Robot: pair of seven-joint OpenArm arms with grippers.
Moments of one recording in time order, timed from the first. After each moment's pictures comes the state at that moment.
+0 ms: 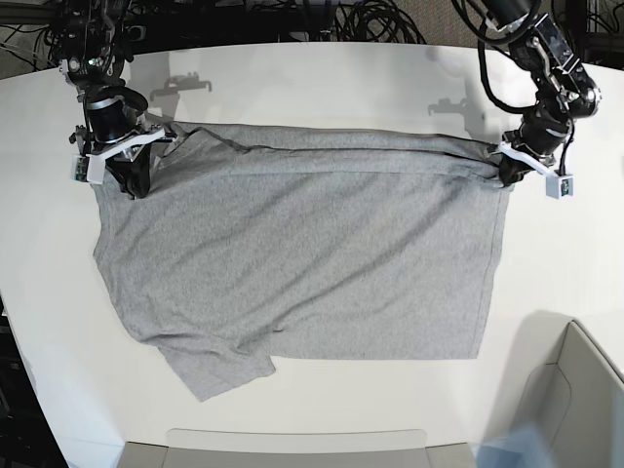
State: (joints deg) left arm 7.7 -6.2 -43.1 91.5 -26.0 -33.2 56.2; right arm -26.0 15.5 12.4 109.5 29.9 6.1 -22.1
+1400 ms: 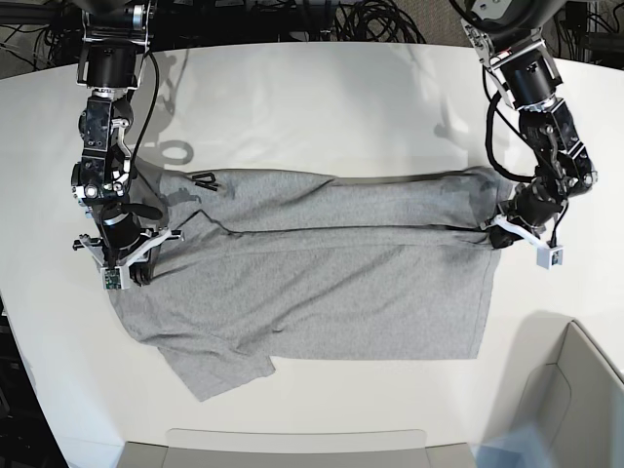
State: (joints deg) left arm -10.7 -14.1 -32.5 68.4 -25.2 -29.6 49.9; right arm 7.6 13.4 9.0 77.5 5.3 15.5 -21.9
